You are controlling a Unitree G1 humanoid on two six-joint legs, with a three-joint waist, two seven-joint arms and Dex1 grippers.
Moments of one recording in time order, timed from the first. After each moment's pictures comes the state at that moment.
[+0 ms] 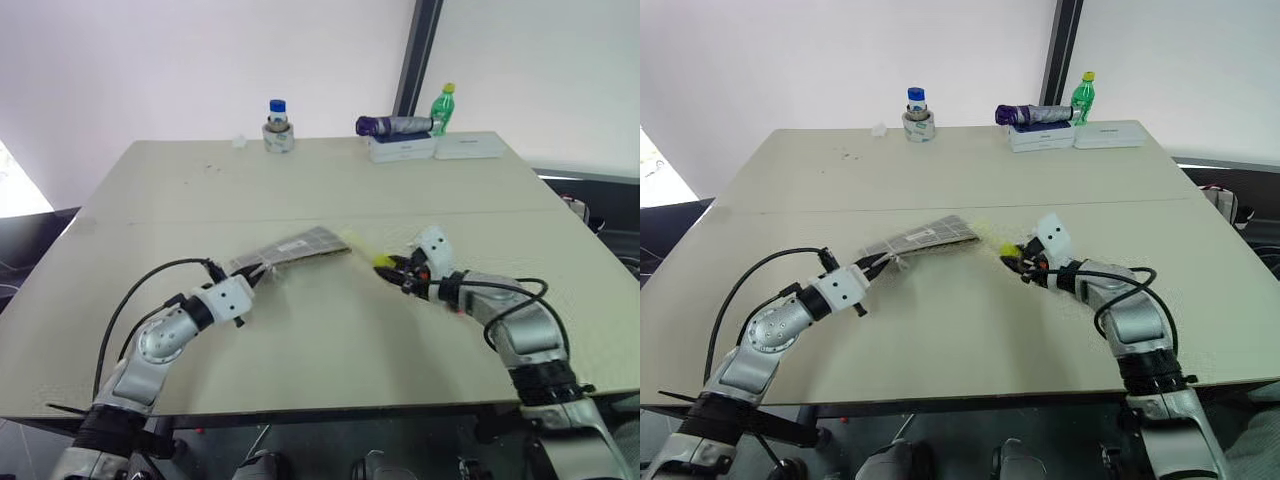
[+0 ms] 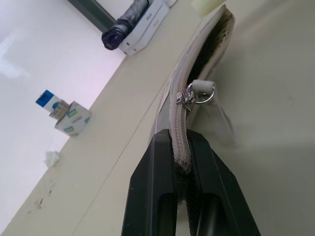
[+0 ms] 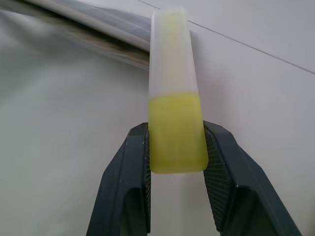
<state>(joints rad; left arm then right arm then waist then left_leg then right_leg) -0.28 0.55 -0.07 0.14 0.16 -0.39 -0.48 -0.50 -0.54 0.03 0.03 0.30 0.49 0.86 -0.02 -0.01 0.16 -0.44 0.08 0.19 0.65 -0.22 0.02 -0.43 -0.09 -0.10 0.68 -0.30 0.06</state>
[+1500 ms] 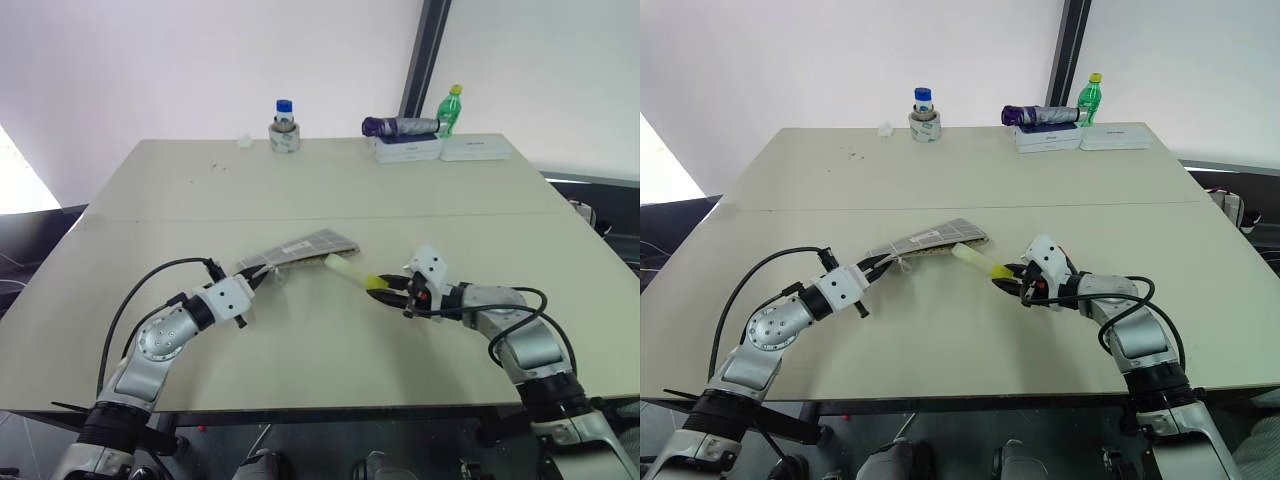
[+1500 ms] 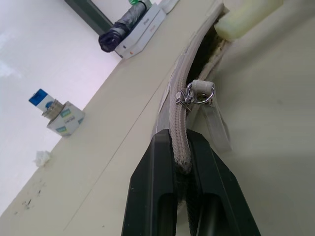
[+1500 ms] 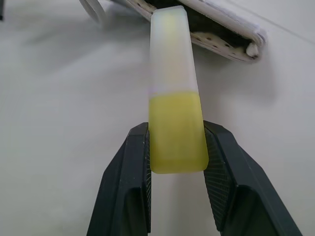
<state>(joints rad) -0.29 0.55 -0.07 0.17 0.13 -0.43 -0.52 -0.45 -0.56 0.09 0.08 0.23 0.37 0.91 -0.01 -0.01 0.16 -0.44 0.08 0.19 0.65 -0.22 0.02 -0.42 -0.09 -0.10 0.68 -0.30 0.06</state>
